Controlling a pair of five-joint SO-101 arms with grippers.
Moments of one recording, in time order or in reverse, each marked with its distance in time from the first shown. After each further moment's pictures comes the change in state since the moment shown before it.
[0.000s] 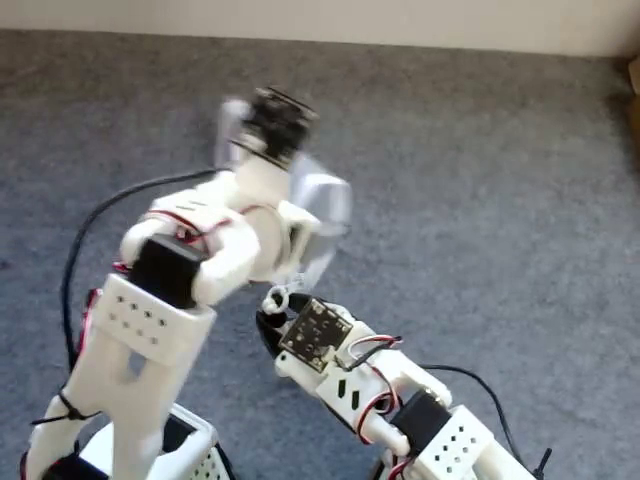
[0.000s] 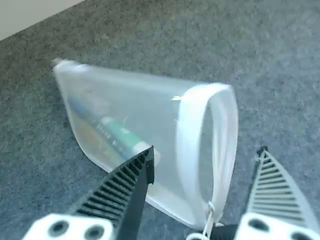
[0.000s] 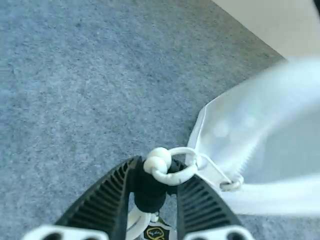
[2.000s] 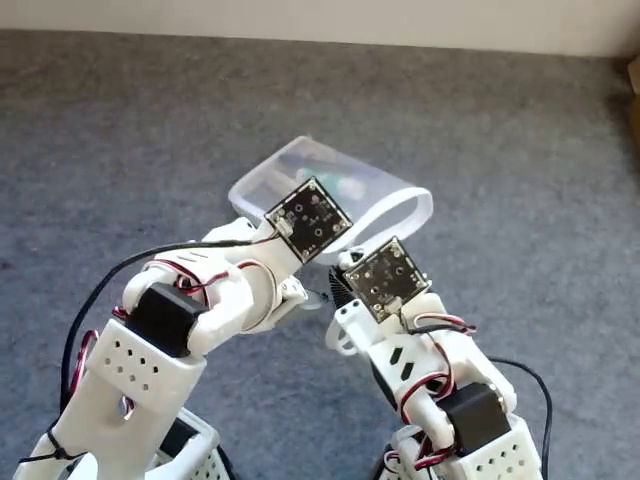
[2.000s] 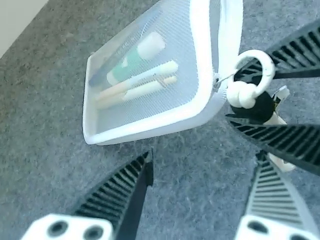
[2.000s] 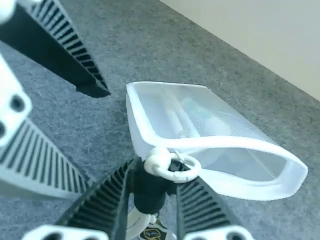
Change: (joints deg) left arm 3.2 -12.9 18.3 -0.5 -19.6; right arm 19.1 0.1 -23.5 27.5 0.1
